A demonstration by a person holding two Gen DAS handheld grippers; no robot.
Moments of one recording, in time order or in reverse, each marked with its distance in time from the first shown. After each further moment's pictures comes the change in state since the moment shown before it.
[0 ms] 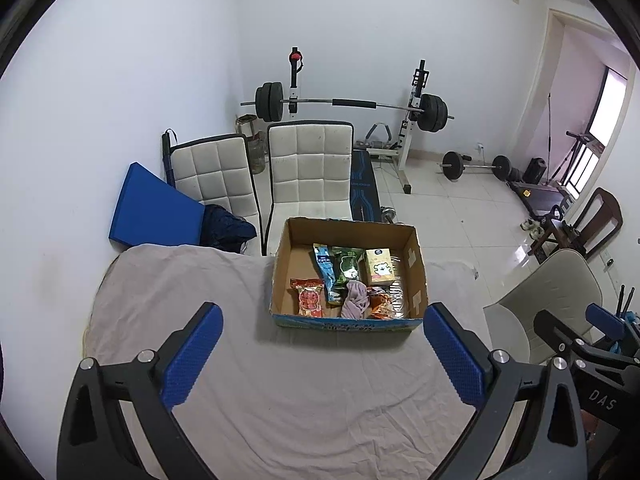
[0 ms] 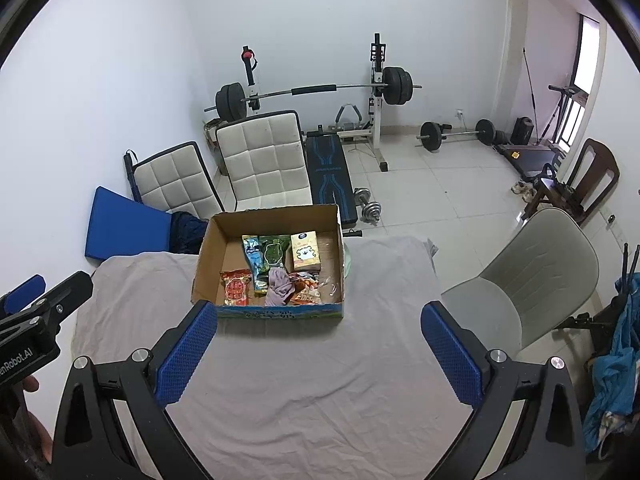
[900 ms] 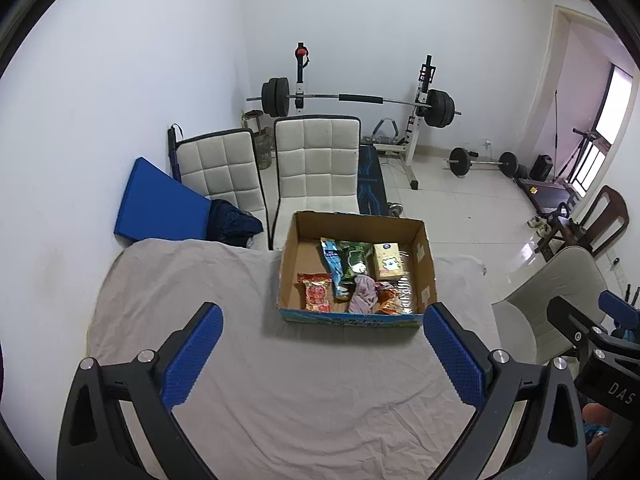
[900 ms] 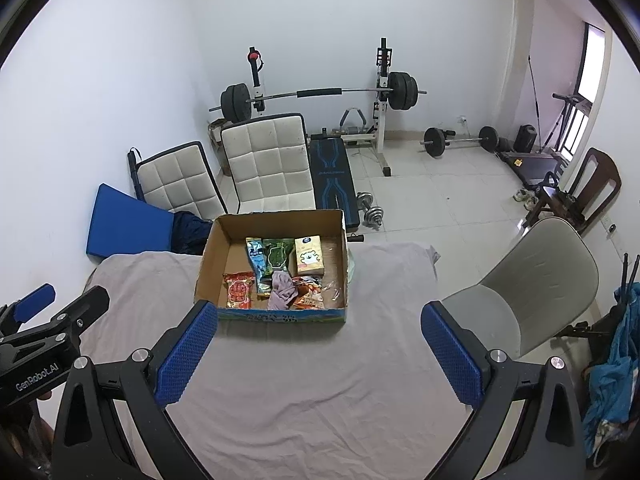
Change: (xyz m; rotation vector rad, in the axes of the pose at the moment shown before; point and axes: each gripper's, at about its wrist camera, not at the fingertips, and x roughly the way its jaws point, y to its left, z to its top) left arm 0.001 0.001 -0.008 0.003 0.010 0.034; right arm 0.001 0.009 0.004 -0.040 -0.008 0.003
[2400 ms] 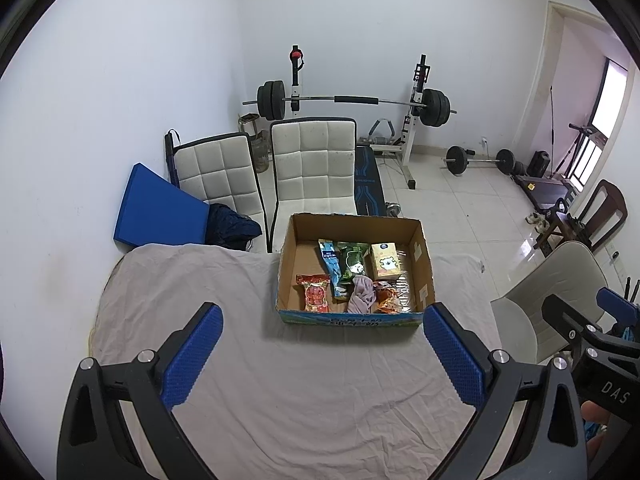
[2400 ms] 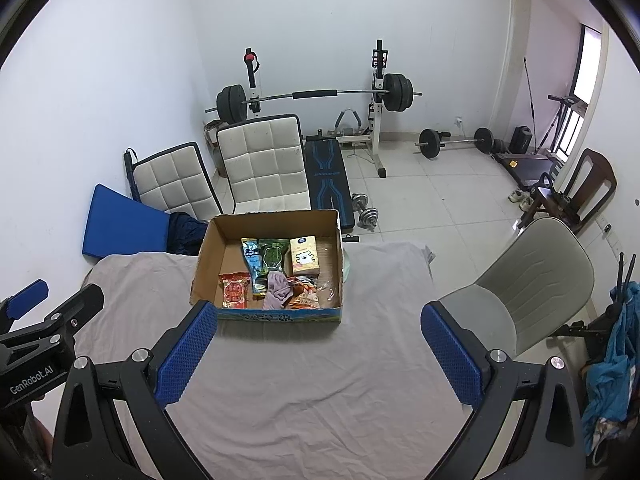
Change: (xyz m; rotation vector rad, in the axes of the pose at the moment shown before) left arm 0.000 0.001 0.001 0.005 -0.003 -0.009; right arm -0.006 0.006 0.001 0.001 -0.002 -0.016
